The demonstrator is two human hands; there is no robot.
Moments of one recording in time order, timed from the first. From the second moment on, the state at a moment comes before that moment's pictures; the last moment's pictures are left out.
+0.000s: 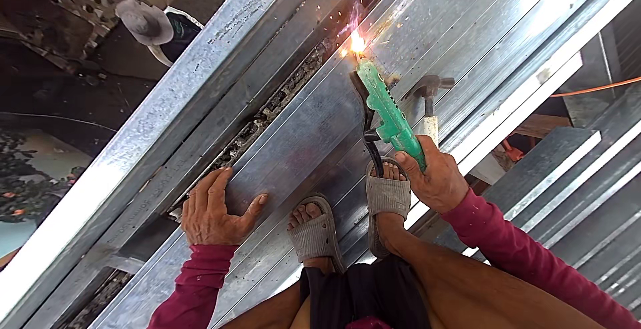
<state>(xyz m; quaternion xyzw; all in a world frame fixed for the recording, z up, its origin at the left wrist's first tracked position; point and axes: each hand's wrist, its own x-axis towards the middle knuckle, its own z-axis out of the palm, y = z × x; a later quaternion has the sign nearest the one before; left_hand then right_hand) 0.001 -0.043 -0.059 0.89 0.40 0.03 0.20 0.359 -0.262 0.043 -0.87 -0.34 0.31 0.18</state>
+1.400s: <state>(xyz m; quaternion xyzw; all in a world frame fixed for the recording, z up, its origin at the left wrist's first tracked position) 0.001 -0.044 -0.059 0.89 0.40 0.03 0.20 0.358 -0.262 0.042 -0.87 -0.34 0.32 0.17</state>
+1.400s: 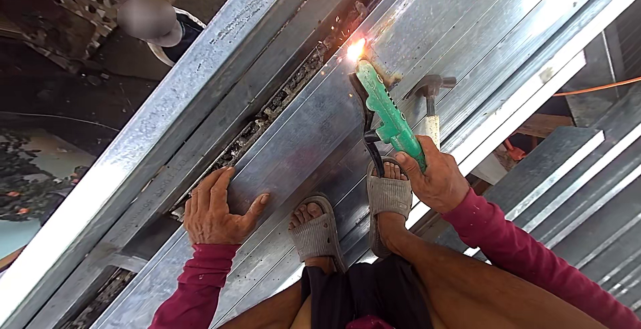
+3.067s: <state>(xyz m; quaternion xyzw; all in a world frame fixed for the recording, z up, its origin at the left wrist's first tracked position) 0.001 -0.043 -0.059 0.89 0.40 0.02 0.20 0.360 -0.264 0.041 -0.87 -0.33 0.32 0.17</state>
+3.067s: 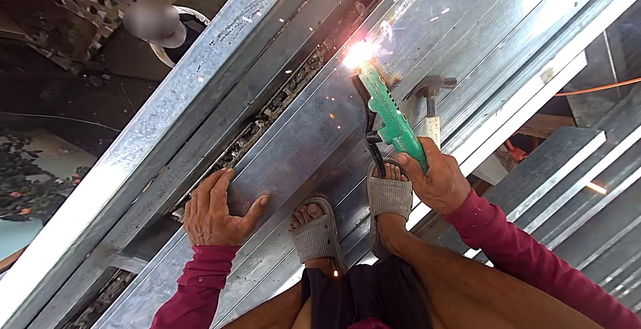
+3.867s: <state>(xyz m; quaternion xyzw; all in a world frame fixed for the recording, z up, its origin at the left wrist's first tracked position) 0.000 -0.043 -0.059 0.89 0.40 0.03 0.20 0.358 -0.268 0.039 -0.87 -0.34 0.32 0.17</state>
